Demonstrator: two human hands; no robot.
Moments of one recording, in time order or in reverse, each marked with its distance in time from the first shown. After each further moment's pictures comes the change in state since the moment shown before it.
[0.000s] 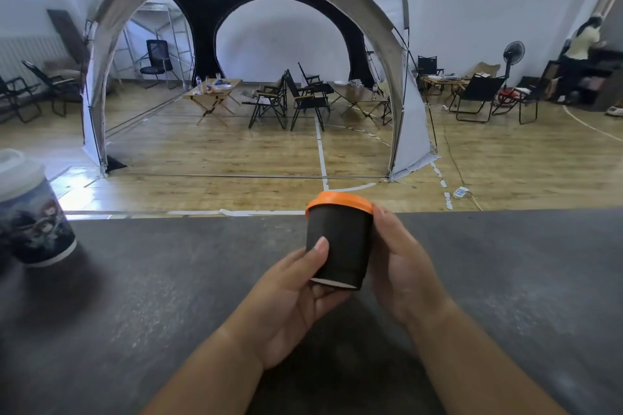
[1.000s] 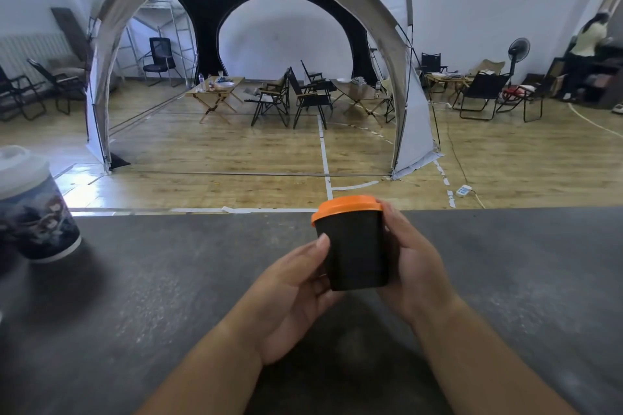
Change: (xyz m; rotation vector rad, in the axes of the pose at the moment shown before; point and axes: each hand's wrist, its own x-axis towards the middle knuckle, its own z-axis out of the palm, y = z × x) left_hand 0.001 -0.001 -0.008 0.044 -0.019 -0.022; right_hand -0.004 -0.007 0.000 0.113 -0.005 0.149
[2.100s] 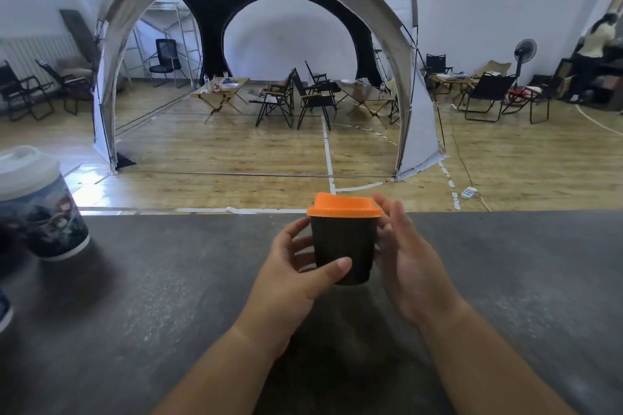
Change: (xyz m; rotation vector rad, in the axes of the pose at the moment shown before) left_hand 0.008 -0.008 -0.012 0.413 0.259 0.316; right_hand -0.001 0.000 -0.001 -0.314 -0.004 -0.082
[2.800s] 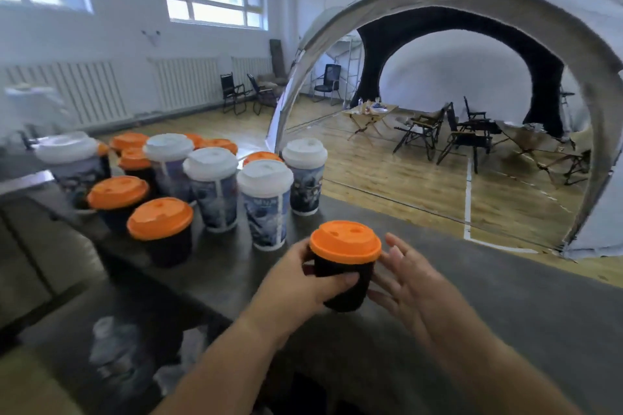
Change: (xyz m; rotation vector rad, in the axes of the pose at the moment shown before) left_hand -0.139 0.041 -0.187 0.219 0.409 0.045; right_hand -0.064 0.026 0.203 0.017 -0.431 0.285
